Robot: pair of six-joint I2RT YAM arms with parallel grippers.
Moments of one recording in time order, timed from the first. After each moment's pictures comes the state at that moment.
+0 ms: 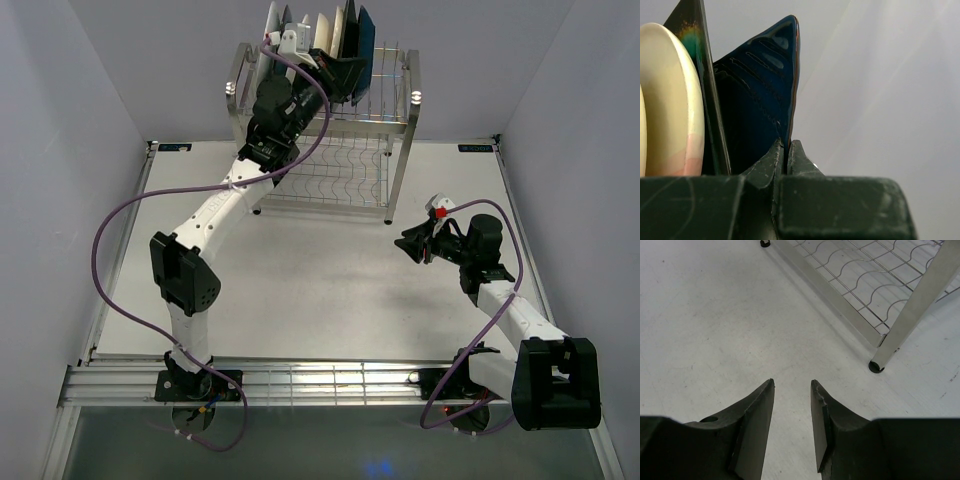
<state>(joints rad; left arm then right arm) -0.59 1.93 2.04 0.30 0.10 -0.53 0.07 1.10 0.48 0.34 -0.85 -0.20</state>
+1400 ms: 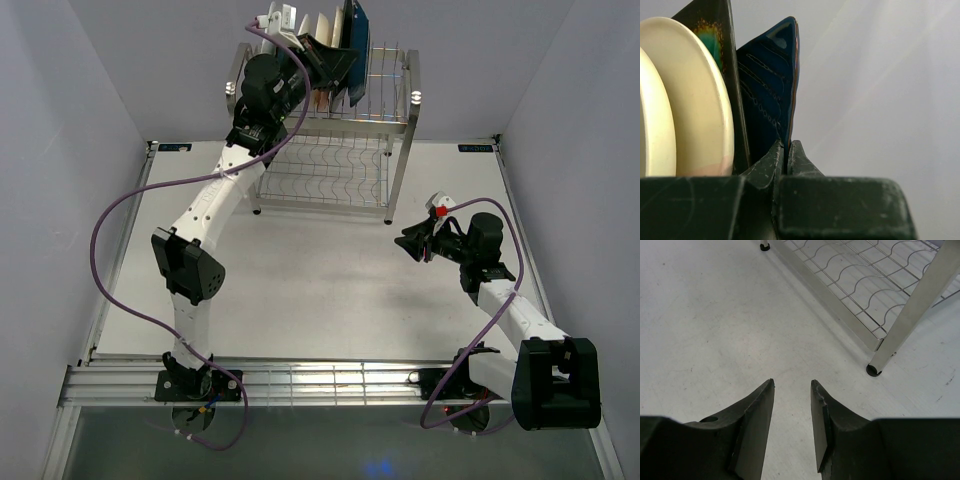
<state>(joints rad) -0.51 2.03 2.26 0.11 0.22 -0.69 0.07 1.10 0.49 0.34 -0.86 -0.19</state>
